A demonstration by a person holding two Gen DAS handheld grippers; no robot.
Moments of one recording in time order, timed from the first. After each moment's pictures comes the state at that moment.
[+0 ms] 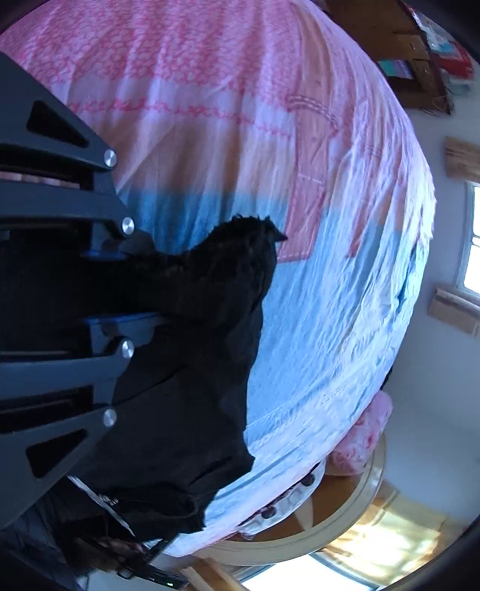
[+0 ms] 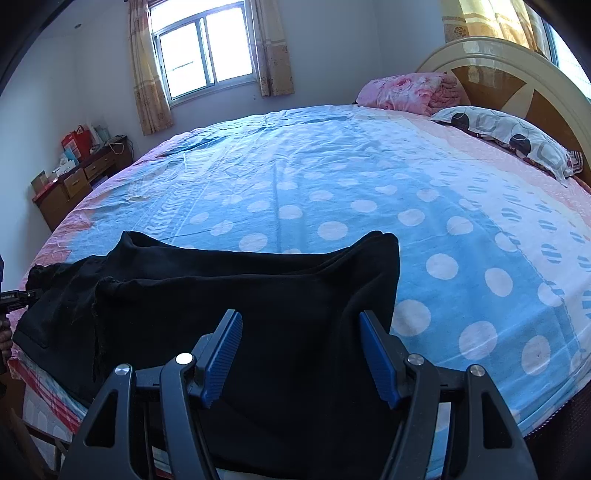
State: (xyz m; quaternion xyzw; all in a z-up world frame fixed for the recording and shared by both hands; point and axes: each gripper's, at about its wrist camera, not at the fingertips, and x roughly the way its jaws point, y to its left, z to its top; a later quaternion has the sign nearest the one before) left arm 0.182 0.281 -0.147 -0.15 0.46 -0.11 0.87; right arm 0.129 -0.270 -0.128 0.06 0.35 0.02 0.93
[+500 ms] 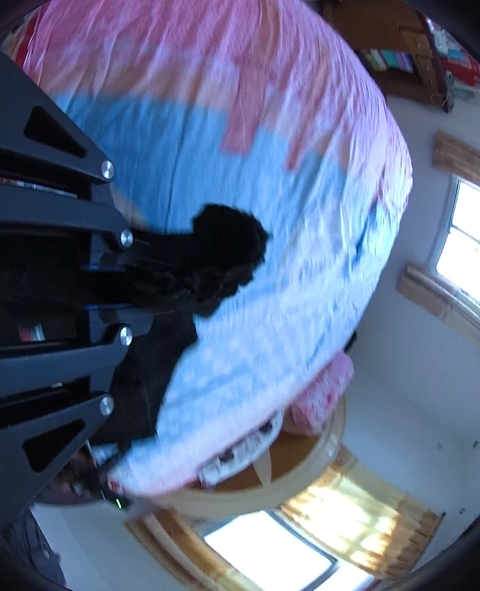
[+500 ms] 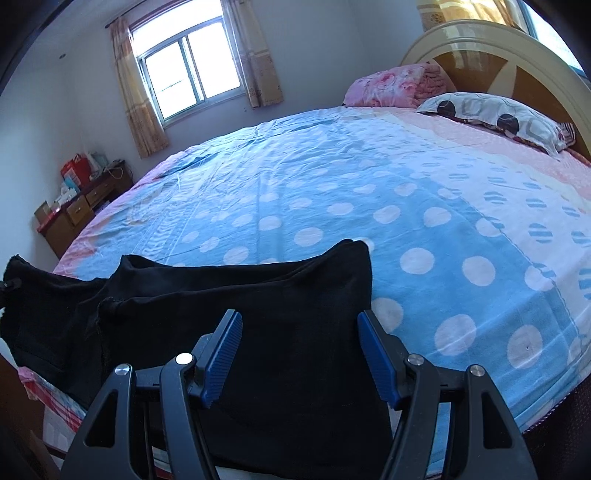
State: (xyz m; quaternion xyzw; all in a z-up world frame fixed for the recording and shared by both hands) left arm 0.166 0.196 -0.026 -0.22 0.40 -0.17 0.88; right arm 0.120 -0.309 -0.124 0.11 0.34 0.02 0.93
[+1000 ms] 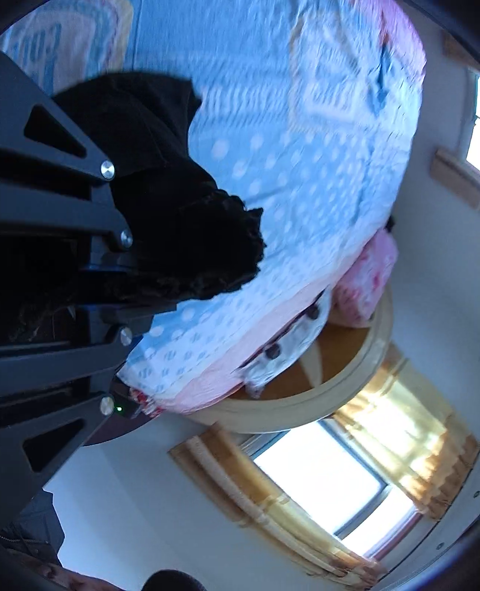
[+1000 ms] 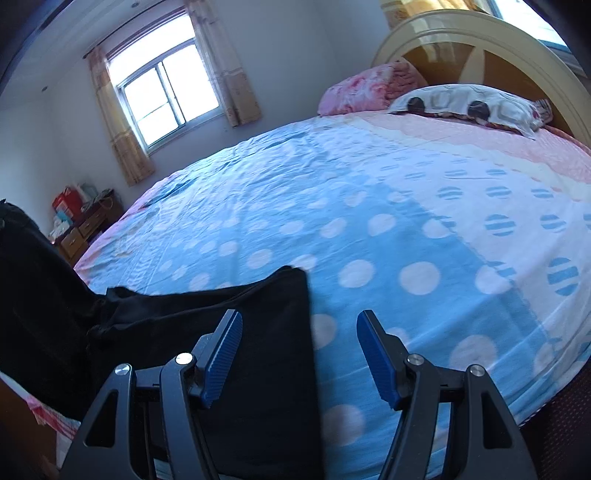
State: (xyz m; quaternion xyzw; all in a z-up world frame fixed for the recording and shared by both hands) left arm 0.204 -0.039 0.005 -0.19 0.42 -0.36 0.81; right arm 0.111 -0.368 -0.124 0.16 0.31 -0.01 0.94
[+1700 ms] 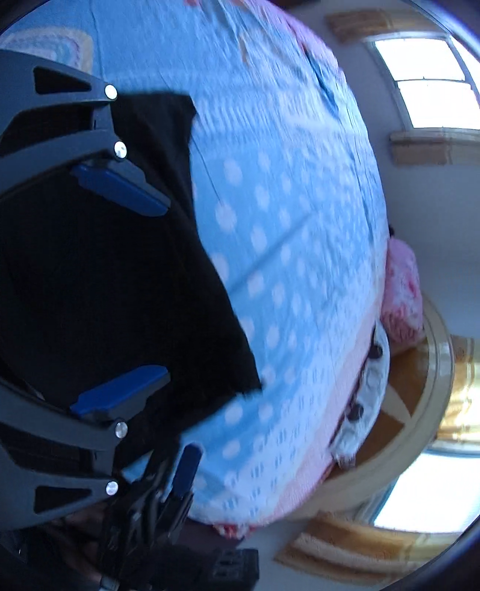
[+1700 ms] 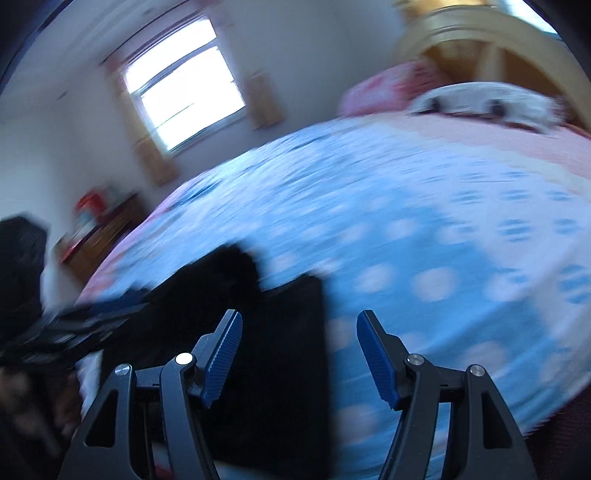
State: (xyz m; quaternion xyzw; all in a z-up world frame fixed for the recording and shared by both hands) left arm 0.181 -0.101 -0.081 0.07 0.41 -0.23 0.88; right arm 0.110 -0.348 -0.118 0.16 0.33 0.11 0.92
